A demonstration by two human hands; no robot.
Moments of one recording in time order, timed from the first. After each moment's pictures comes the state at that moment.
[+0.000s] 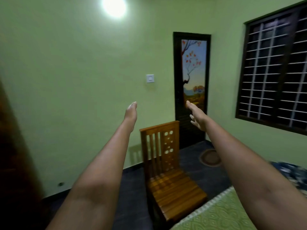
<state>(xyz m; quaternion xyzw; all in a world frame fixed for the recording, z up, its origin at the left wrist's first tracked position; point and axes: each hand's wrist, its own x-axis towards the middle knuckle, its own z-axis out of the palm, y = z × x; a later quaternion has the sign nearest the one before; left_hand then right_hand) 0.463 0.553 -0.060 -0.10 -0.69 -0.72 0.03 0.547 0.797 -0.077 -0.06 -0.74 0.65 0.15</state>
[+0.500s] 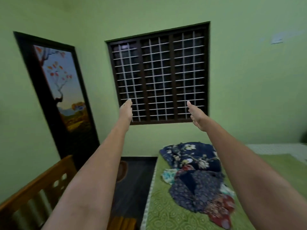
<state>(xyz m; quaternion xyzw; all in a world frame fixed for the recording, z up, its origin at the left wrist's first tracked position) 0.426 0.903 -0.038 -0.42 -0.56 -0.65 -0.29 0.683 0.988 -0.070 -0.41 -0.61 0.53 0.42</state>
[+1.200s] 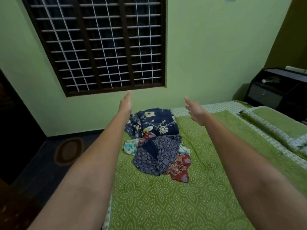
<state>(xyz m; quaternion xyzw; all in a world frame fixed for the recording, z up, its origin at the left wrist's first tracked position) 0.509 1.079 -0.184 -0.44 -0.59 -0.53 -0.42 0.783 1.063 -0.199 -0.58 -0.53 0.49 0.38</state>
